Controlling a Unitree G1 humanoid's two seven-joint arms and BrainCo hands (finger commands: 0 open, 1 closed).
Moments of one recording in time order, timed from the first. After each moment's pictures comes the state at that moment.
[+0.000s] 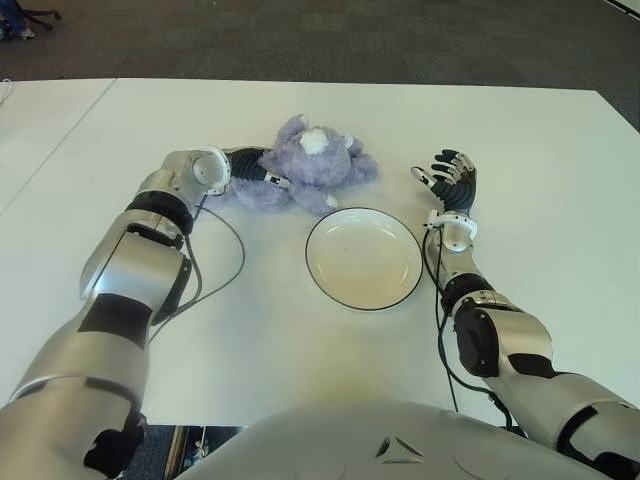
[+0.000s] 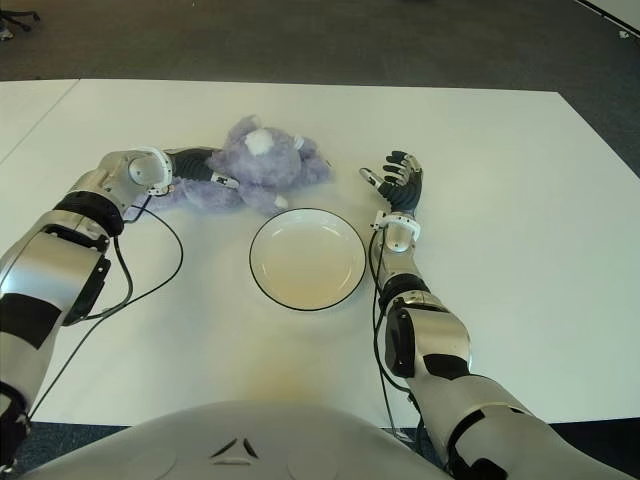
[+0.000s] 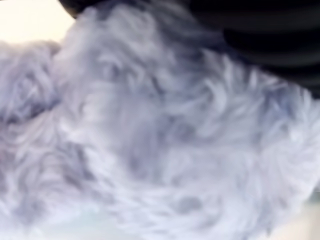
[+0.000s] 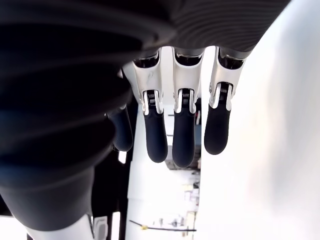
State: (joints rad) left arm -0.94 0.48 -0.41 1.27 0.60 -0.49 -0.46; right arm -0.62 -0.10 -0.26 1.22 -0.11 -0.63 -0.35
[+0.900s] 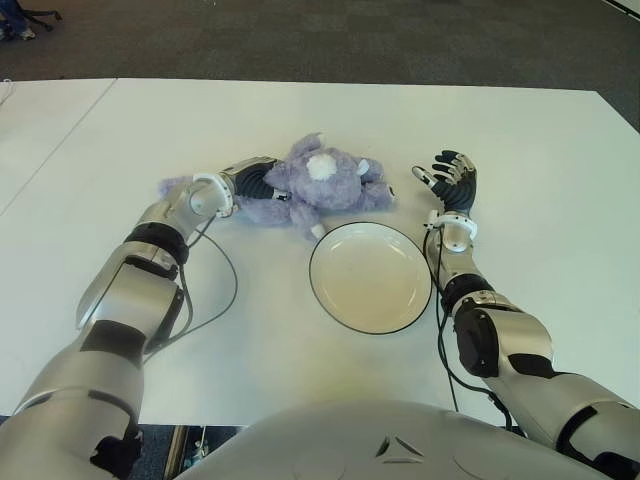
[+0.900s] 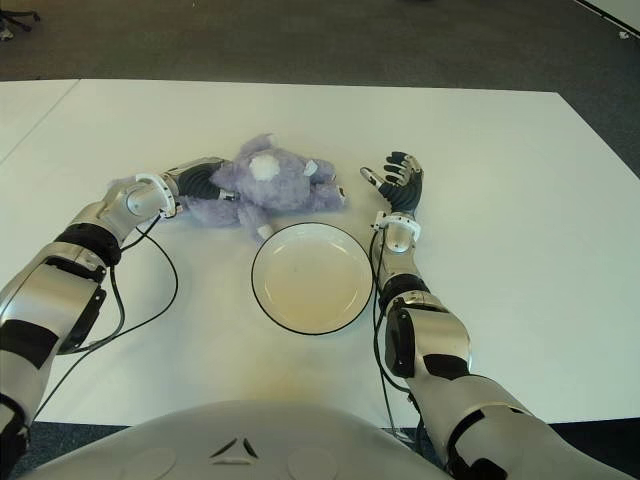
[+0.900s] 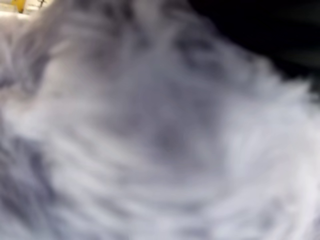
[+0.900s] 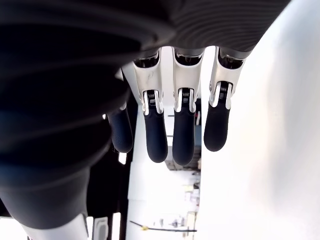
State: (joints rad) left arm -0.78 0.46 -0.44 1.21 0.52 -0.58 -0.05; right arm -0.62 -0.09 -0.26 1.22 -0.11 -0.63 -0.35
